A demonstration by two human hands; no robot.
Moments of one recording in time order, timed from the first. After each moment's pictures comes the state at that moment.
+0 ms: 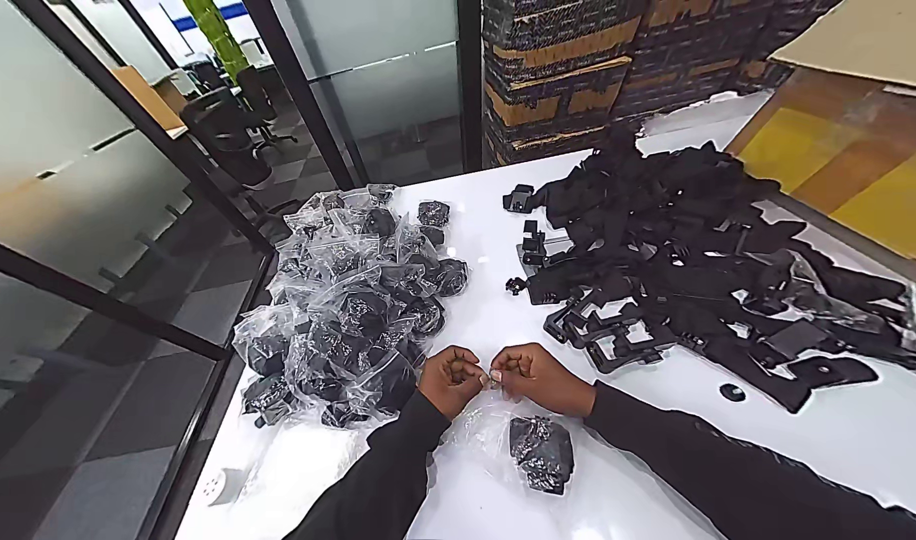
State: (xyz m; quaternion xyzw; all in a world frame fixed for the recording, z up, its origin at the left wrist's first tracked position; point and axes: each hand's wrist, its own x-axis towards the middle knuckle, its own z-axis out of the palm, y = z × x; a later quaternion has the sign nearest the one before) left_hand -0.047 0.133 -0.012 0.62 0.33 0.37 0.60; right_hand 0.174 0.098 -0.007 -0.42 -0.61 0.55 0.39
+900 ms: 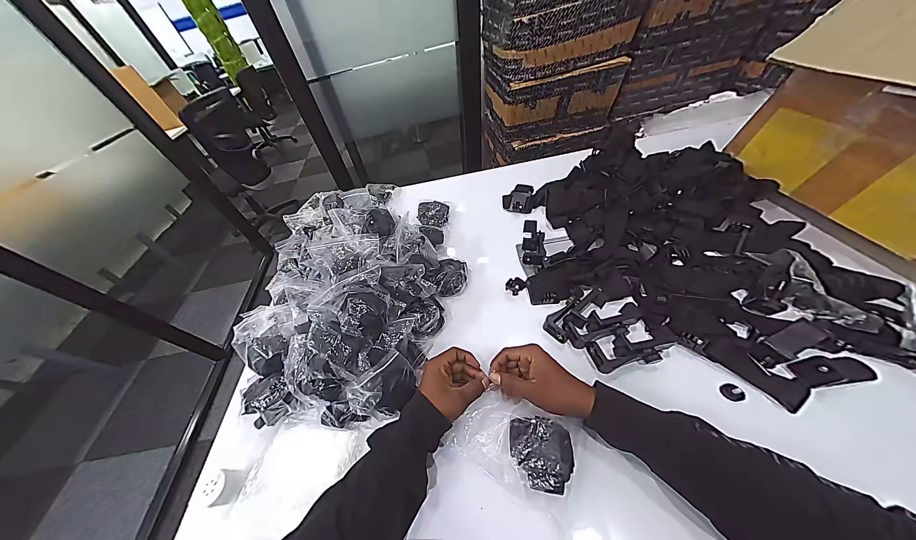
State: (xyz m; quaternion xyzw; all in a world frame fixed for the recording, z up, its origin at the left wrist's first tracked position) left_hand -0.045 0.132 -0.012 0.62 0.34 0.37 0.60; right_hand 0.173 0.097 -0.008 -0.41 -0.61 0.55 0.39
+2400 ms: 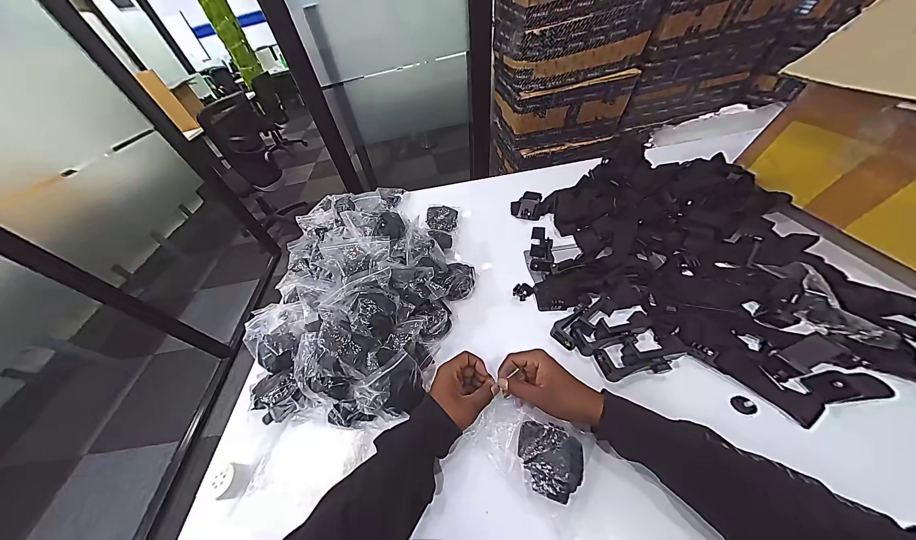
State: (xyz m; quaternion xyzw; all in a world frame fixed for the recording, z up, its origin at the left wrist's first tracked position) left_hand -0.044 0.128 -0.013 0.64 0.30 0.37 0.60; right_hand 0.175 0.100 -0.009 -0.40 -0.65 0.52 0.38
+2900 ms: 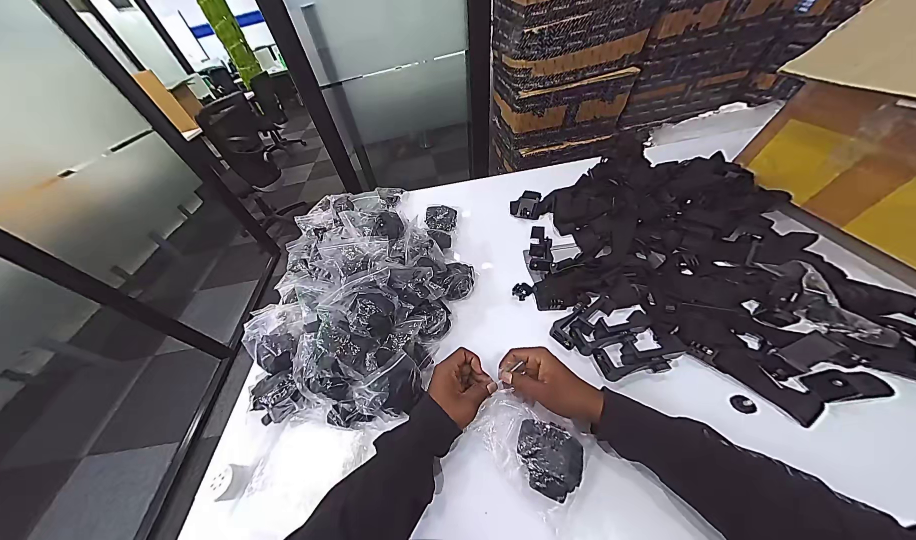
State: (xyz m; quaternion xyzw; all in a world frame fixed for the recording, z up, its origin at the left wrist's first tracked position) left_hand -0.043 0.129 -0.014 0.64 0.30 0.39 0.59; right_hand 0.177 0.099 -0.004 -0.41 -0.62 0.54 0.38
